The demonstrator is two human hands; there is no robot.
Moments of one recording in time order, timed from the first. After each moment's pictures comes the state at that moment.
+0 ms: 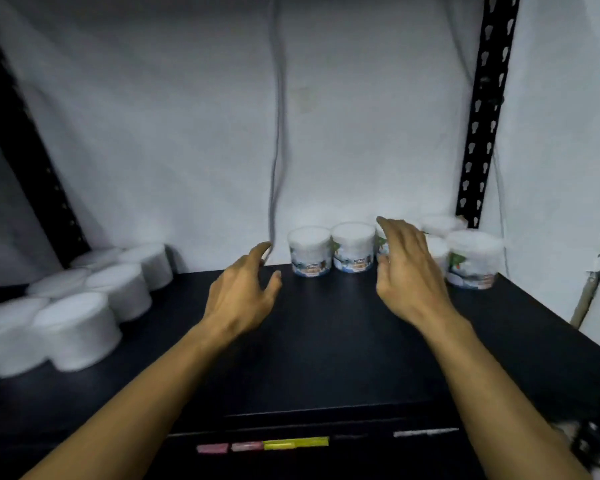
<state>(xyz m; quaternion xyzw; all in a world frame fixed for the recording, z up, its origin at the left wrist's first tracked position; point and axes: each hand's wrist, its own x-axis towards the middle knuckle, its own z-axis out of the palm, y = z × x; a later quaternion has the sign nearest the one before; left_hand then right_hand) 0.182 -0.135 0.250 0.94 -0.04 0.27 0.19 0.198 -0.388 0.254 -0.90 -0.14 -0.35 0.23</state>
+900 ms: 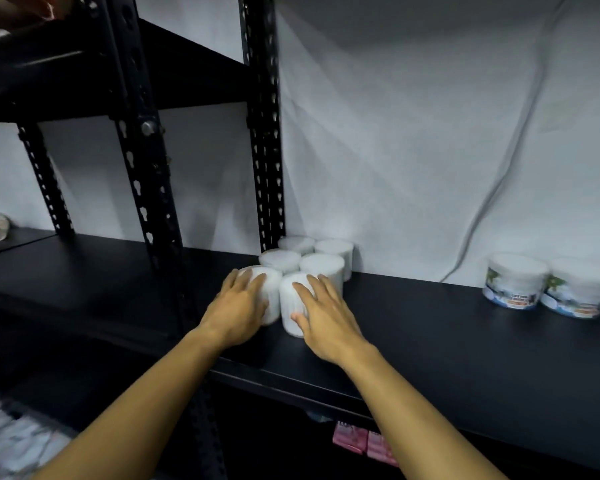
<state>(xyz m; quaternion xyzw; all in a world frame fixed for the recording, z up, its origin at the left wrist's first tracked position) 0.063 0.182 0.239 0.98 0.14 0.15 0.08 0.130 0.005 0.226 -0.88 -0.41 -0.12 0.19</state>
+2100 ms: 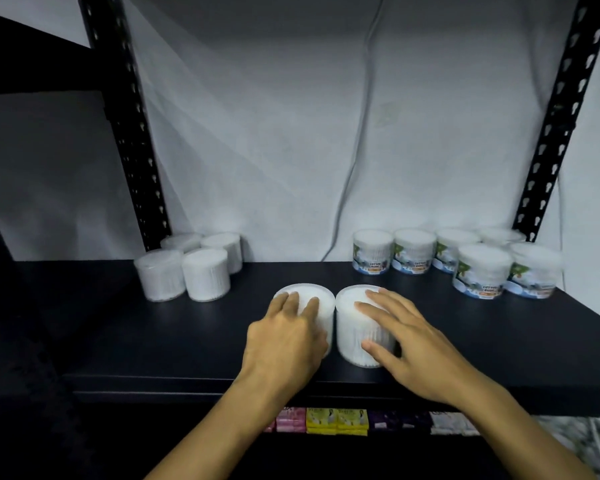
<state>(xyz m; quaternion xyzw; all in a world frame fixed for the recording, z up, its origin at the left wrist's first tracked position) 0.057 -0.081 0.239 0.97 -0.04 0.23 0.03 0.095 -0.292 0.224 -0.91 -0.32 -0.15 0.21</state>
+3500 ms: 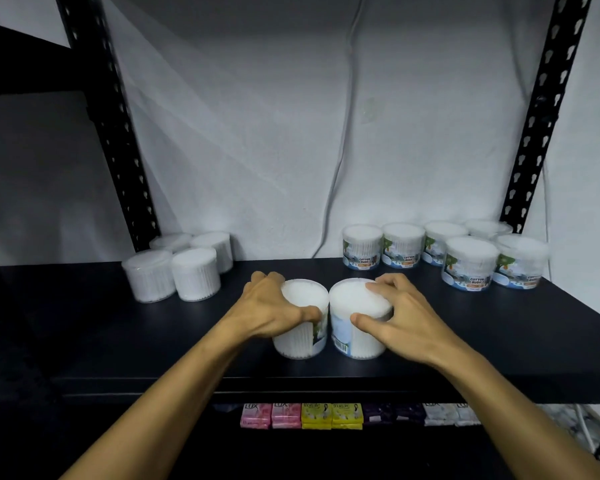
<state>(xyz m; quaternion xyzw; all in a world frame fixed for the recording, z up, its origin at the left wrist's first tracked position) 0.098 -0.065 0.275 0.97 0.06 0.02 0.25 0.110 -0.289 0.243 -0.91 -0.20 -0.12 0.33</state>
